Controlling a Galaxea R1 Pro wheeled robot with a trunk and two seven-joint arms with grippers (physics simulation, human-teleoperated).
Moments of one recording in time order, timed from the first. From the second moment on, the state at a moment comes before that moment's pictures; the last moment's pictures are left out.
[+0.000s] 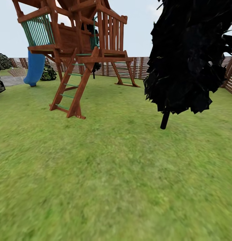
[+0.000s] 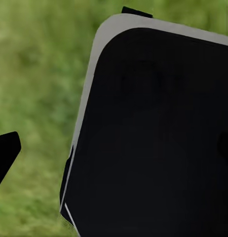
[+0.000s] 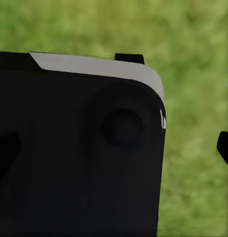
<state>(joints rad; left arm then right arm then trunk) -0.01 0.02 0.16 -0.17 0.12 -0.01 0.00 -0.04 0.00 0.03 -0.14 0.01 -0.13 -0.01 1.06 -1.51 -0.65</state>
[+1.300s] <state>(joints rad) -0.01 0.02 0.15 -0.16 0.12 -0.01 0.00 -0.04 0.00 0.04 -0.14 0.01 -0.14 -0.01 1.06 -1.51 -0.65</state>
